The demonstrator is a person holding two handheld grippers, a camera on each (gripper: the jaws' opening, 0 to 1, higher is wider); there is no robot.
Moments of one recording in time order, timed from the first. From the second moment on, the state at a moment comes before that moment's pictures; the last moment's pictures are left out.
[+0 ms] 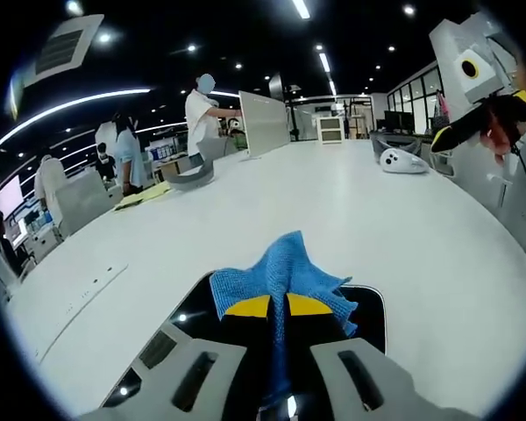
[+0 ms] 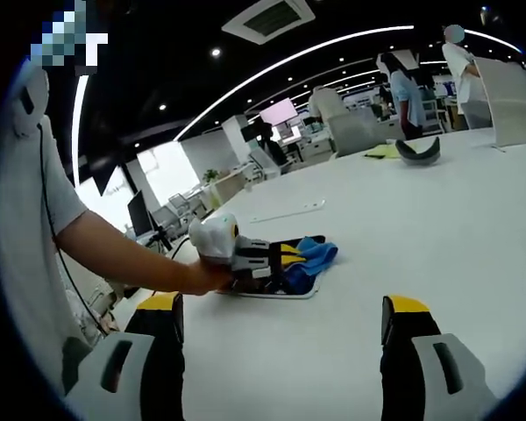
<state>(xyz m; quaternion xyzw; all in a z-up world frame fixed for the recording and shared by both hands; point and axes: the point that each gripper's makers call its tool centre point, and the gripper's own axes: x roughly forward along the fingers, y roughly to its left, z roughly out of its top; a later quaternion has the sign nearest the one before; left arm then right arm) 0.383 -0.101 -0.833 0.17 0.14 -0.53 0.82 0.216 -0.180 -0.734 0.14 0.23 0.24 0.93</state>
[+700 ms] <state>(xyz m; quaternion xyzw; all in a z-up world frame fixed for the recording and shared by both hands) 0.409 -0.093 -0.834 0.18 0.14 -0.52 0.83 0.216 -0.182 -0.736 0.15 0.23 0.24 0.93</state>
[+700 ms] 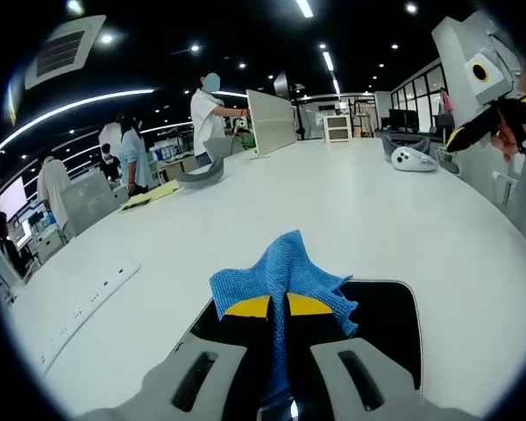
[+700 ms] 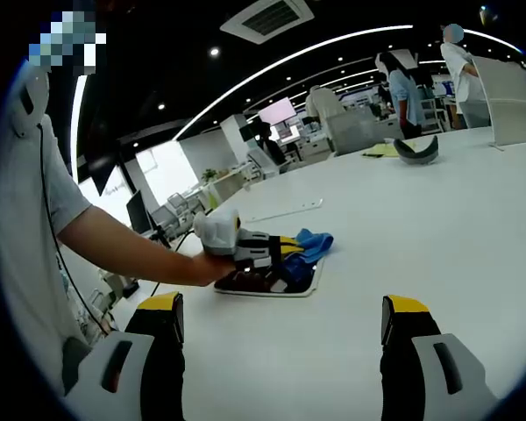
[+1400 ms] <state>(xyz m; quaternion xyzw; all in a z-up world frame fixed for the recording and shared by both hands) 0.427 -0.084 -0.834 0.18 0.14 -0.50 0.83 0.217 -0.182 -0.737 0.15 0.24 0.24 0.93</state>
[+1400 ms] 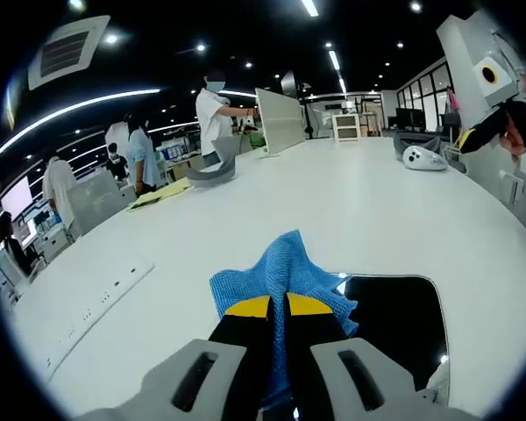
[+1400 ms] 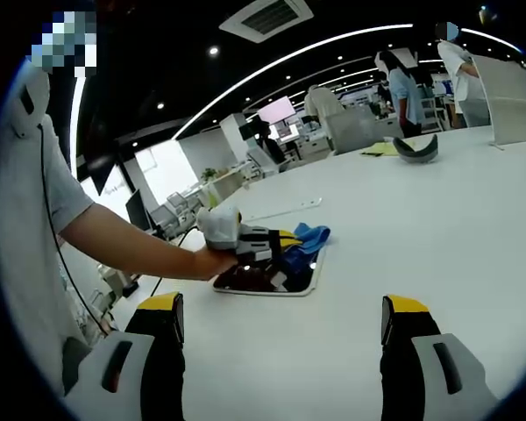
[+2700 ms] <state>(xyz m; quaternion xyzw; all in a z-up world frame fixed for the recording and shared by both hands) 0.447 -0.075 -0.836 0.18 0.15 -0.49 0.84 0.218 -0.182 -0.739 0.15 0.24 0.24 0.93</state>
